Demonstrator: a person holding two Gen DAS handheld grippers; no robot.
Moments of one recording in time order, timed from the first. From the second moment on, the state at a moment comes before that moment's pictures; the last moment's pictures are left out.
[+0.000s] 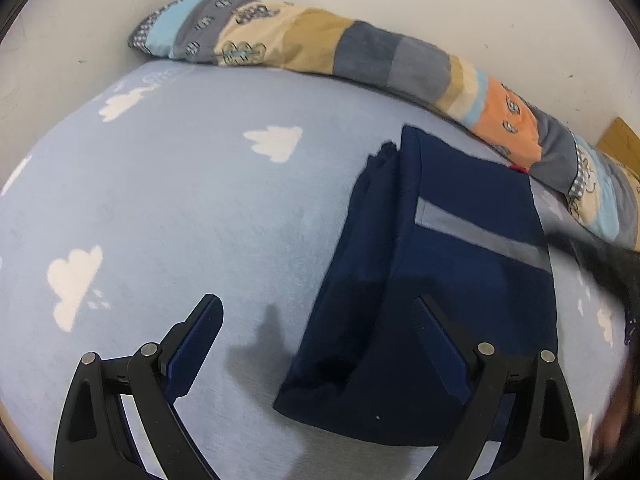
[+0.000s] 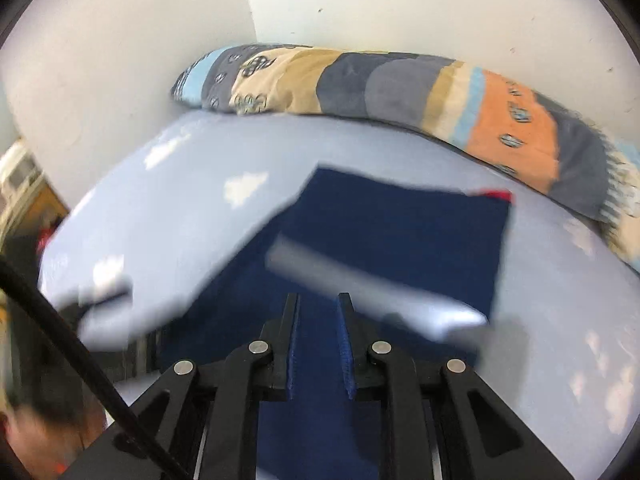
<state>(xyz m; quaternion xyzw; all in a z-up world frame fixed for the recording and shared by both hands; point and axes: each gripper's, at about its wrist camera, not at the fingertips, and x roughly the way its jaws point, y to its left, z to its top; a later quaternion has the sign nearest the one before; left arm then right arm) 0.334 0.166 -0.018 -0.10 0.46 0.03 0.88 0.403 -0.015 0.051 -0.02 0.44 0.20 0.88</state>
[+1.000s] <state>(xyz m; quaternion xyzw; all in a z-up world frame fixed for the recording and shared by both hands) 0.328 0.113 -0.036 -0.01 0.48 -0.05 0.88 0.300 -0.062 0.028 -0.02 0.47 0.20 0.86</state>
